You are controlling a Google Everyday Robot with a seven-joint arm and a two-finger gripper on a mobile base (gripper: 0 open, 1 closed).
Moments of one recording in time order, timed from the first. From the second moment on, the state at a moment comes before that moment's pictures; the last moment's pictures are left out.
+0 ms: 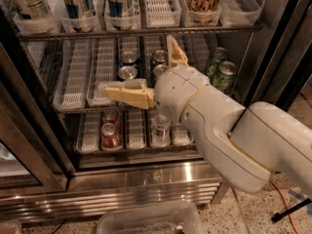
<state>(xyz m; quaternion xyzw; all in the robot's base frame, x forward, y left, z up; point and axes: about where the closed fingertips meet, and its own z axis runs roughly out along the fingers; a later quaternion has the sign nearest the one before) 0.498 0.027 0.997 -0.30 0.59 0.20 0.72</state>
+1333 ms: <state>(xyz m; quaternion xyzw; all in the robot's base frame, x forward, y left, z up) 0.486 0.061 1.041 -0.27 0.55 0.28 0.74</state>
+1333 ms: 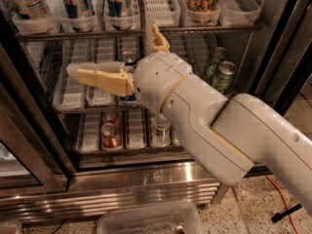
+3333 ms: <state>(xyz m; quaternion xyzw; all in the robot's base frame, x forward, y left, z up) 0.488 0.138 1.026 -0.32 0.58 0.24 0.71</state>
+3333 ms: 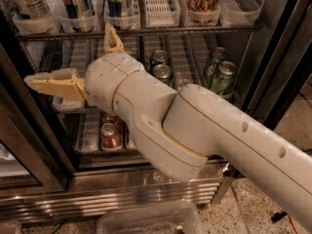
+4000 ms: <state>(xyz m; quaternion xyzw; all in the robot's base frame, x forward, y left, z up) 0.490 0.133 1.046 -0.32 0.58 0.20 0.73</state>
